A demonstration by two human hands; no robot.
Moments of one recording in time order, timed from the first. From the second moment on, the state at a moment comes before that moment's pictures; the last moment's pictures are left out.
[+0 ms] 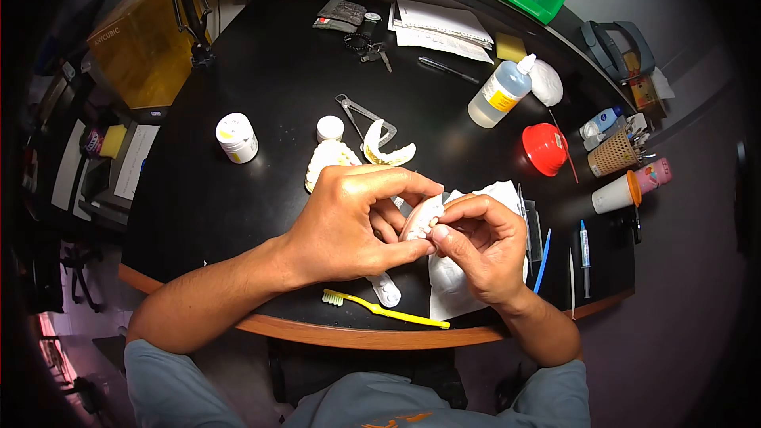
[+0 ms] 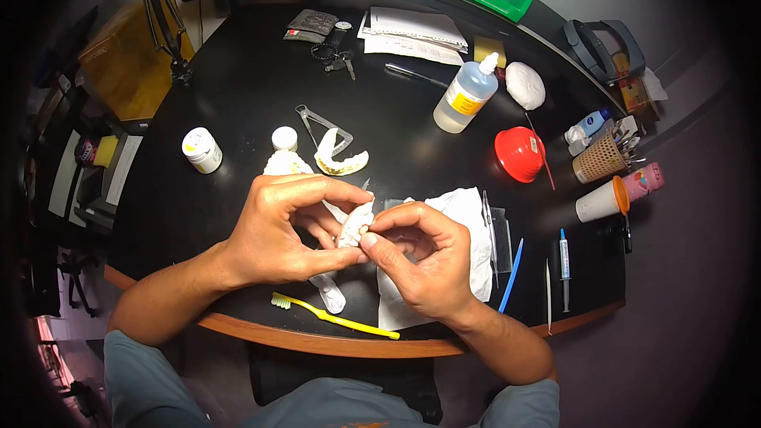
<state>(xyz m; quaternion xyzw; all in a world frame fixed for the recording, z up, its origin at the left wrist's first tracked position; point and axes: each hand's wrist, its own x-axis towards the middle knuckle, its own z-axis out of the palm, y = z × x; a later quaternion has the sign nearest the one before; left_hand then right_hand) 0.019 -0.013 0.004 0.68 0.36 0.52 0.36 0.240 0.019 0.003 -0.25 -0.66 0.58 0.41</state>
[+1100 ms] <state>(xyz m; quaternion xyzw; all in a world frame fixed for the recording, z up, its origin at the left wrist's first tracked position) 0.023 -0.013 0.003 0.71 0.37 0.54 0.24 0.240 0.023 0.000 -0.20 -0.76 0.36 0.50</state>
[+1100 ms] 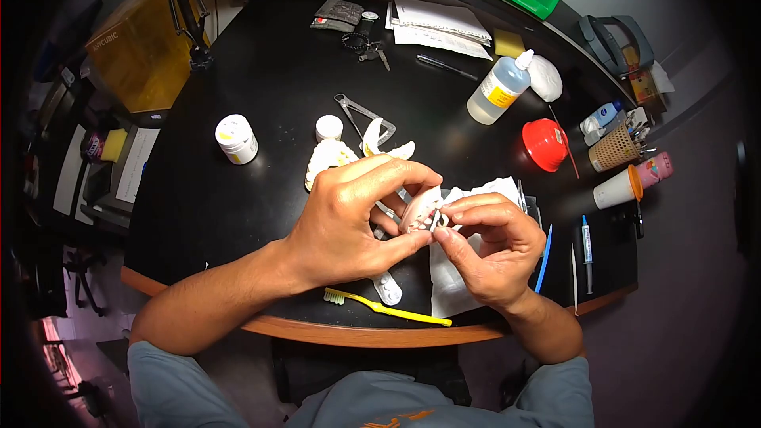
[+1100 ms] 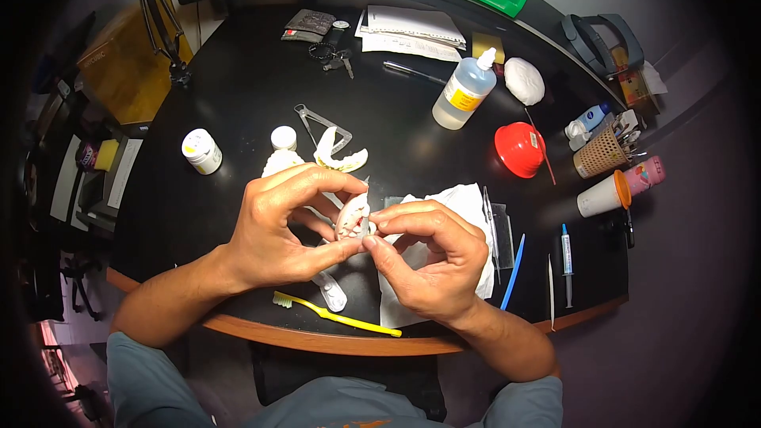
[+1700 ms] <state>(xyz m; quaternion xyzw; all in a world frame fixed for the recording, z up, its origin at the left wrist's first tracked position) 0.023 -0.014 0.004 0.71 0.37 0.55 0.25 0.240 0.023 0.002 -0.21 -0.77 0.37 0.48</state>
